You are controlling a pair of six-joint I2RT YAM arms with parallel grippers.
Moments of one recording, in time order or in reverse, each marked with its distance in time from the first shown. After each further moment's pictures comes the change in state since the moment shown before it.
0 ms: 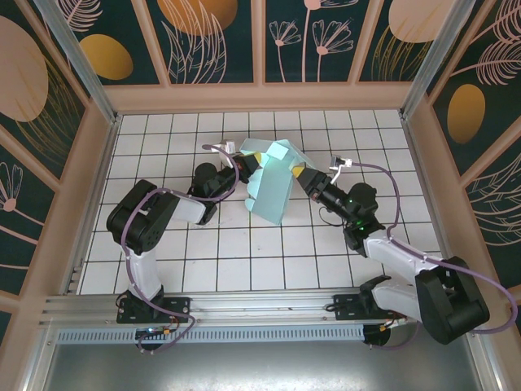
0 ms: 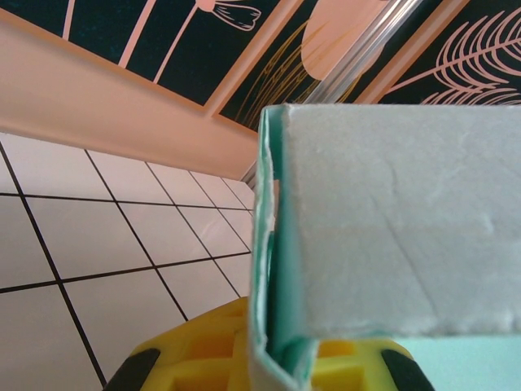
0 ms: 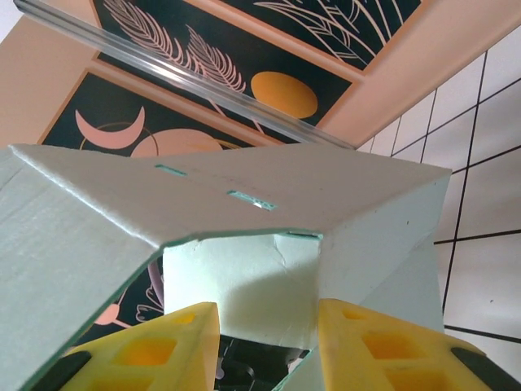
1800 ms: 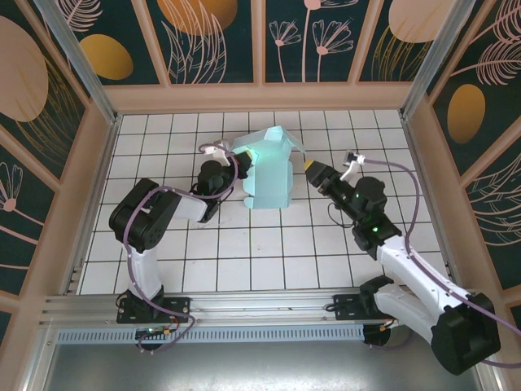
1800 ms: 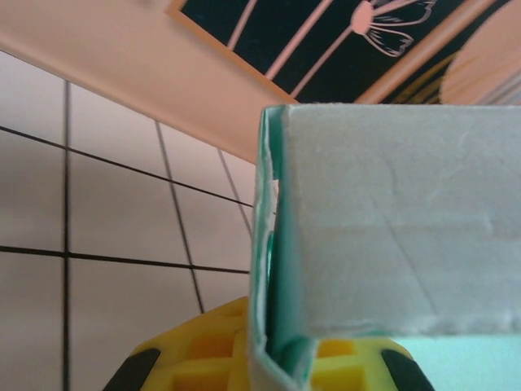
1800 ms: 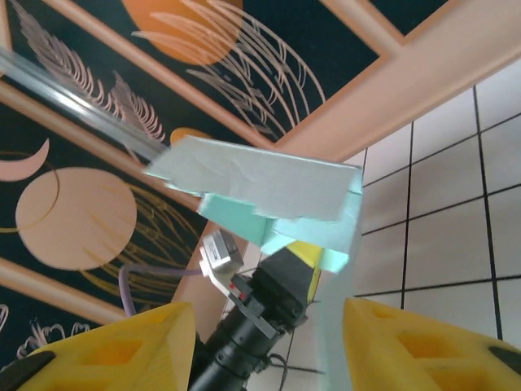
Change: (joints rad) left arm 0.002 0.024 0.044 -0.198 -0.299 -0.031; right arm 0.007 -0.217 0.169 -0.542 0.258 -0.293
